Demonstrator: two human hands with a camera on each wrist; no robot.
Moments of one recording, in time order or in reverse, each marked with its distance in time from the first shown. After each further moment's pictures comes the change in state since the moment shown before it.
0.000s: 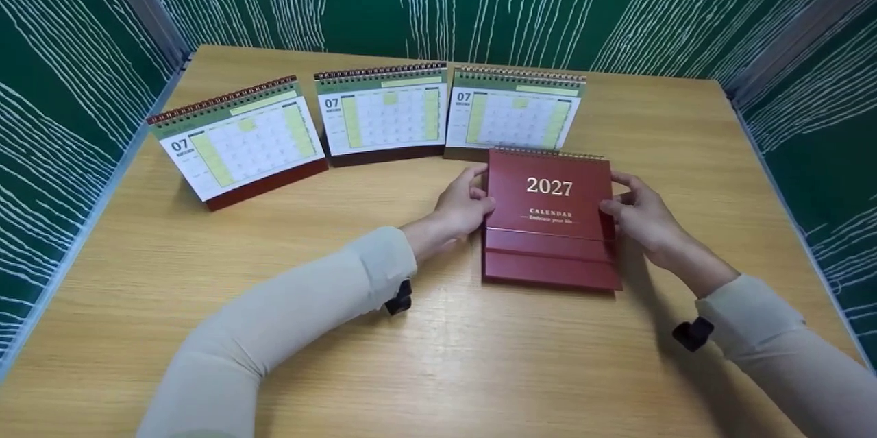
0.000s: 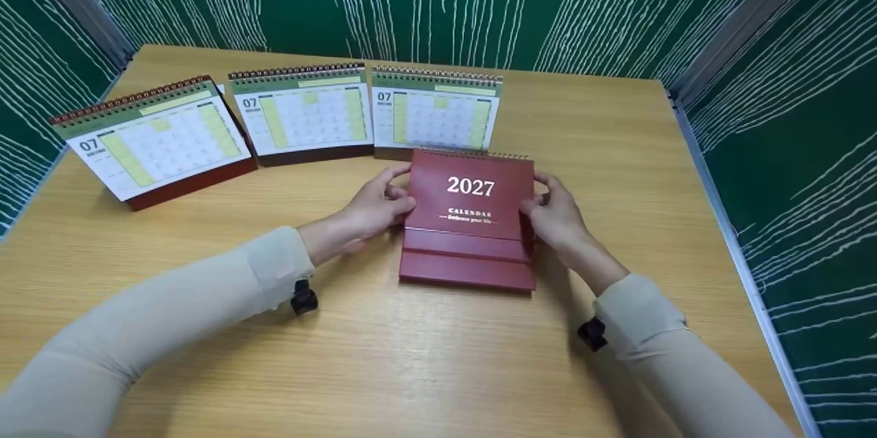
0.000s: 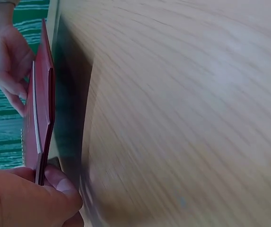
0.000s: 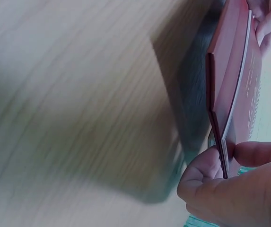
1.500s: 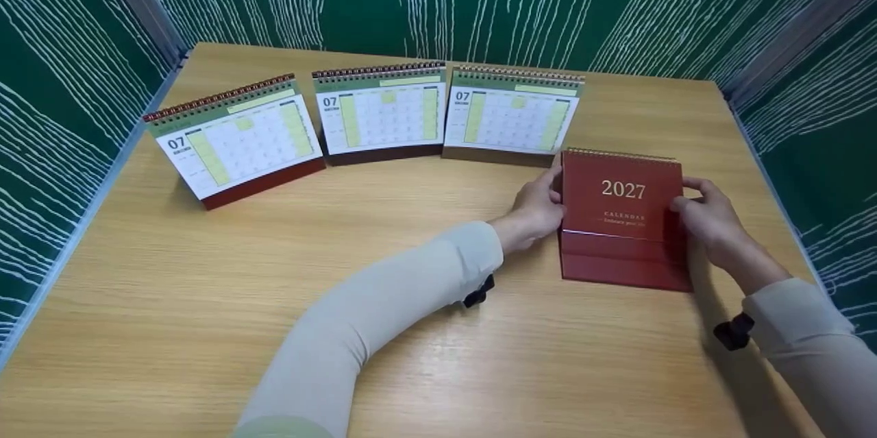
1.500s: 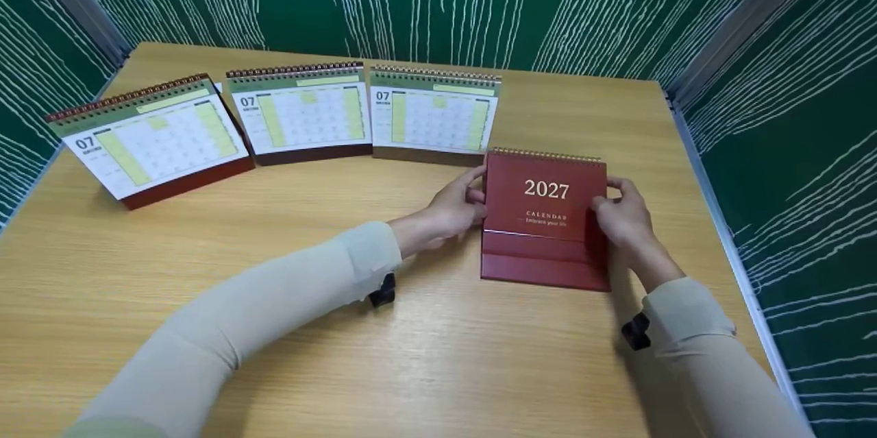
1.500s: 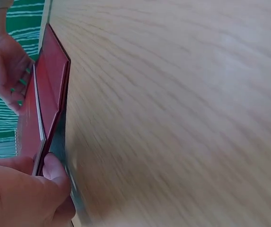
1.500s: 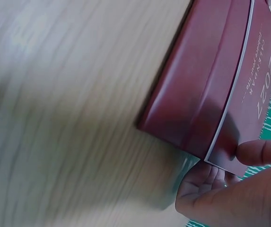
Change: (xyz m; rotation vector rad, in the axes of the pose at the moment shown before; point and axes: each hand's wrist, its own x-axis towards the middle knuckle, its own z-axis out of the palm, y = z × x) left_hand 0.027 0.014 0.103 0.106 -0.039 0.079; right_hand 0.002 0.048 -0.076 -0.080 0.212 0.185
